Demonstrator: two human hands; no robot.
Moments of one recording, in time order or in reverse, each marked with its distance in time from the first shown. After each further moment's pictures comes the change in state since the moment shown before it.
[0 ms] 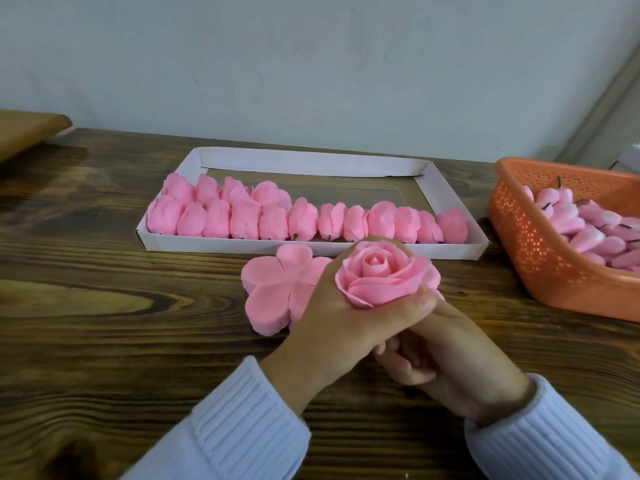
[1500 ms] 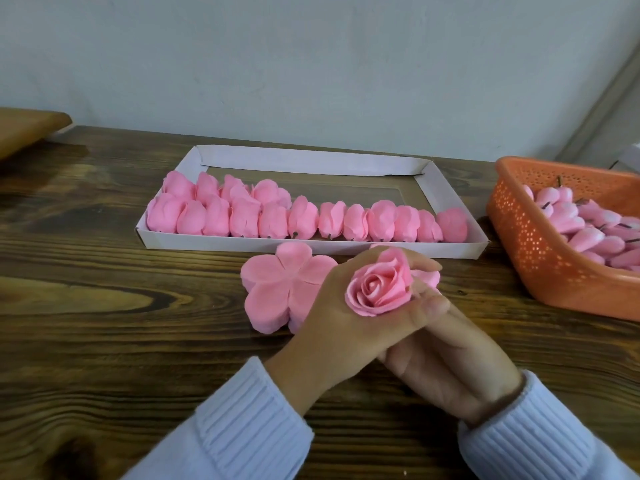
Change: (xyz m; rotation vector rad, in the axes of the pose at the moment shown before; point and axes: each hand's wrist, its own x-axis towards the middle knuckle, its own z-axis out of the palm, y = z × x) left_hand 0.000 0.000 0.003 0.199 0.024 0.087; right_hand 0.005 0.006 0.002 0.421 -0.249 -0.131
